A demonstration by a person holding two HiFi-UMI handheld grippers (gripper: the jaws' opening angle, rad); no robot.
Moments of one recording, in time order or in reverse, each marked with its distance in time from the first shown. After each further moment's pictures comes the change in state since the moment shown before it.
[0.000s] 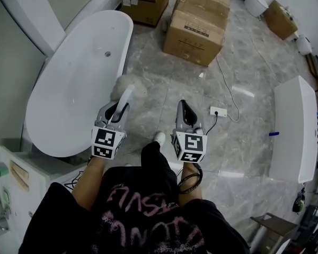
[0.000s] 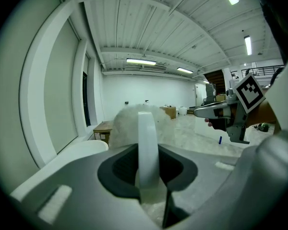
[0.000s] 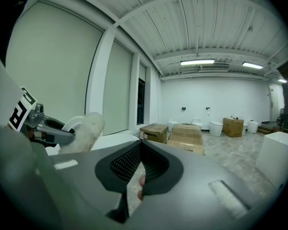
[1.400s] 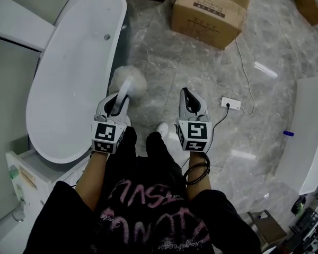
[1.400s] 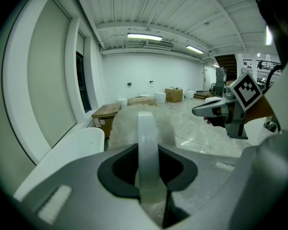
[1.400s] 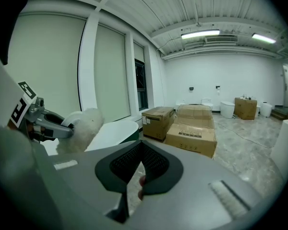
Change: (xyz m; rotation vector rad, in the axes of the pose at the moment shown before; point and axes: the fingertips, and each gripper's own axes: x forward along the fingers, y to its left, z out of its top) left arm 0.192 0.012 -0.002 -0.014 0.251 0.062; right arm 0.172 -0.128 -0.059 0.076 0.195 0.140
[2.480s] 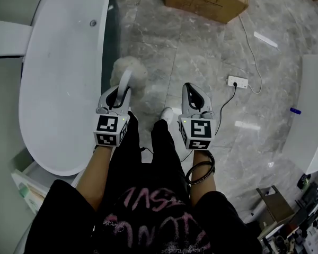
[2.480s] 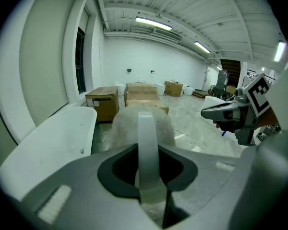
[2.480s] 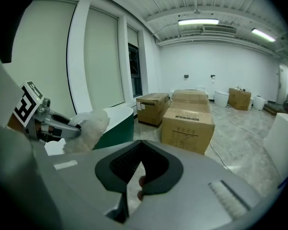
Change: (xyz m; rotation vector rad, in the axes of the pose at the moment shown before) left arm 0.095 0.030 -0.073 -0.116 0.110 -0.113; right arm 0.065 0.004 -0.074 0.034 0.144 -0.077
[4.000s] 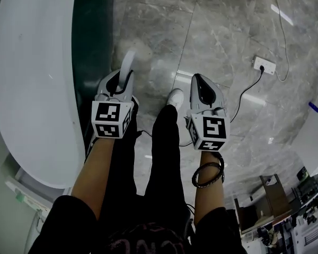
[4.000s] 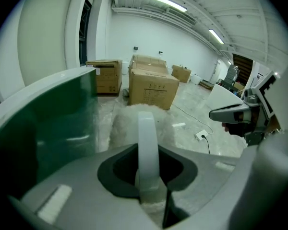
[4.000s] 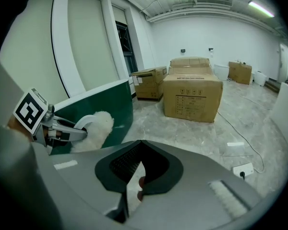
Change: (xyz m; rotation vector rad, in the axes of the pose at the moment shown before) left arm 0.156 0.038 -0.181 -0.104 0.187 -0.007; right arm 0.133 0.001 -0.195 0.122 0.204 0.025
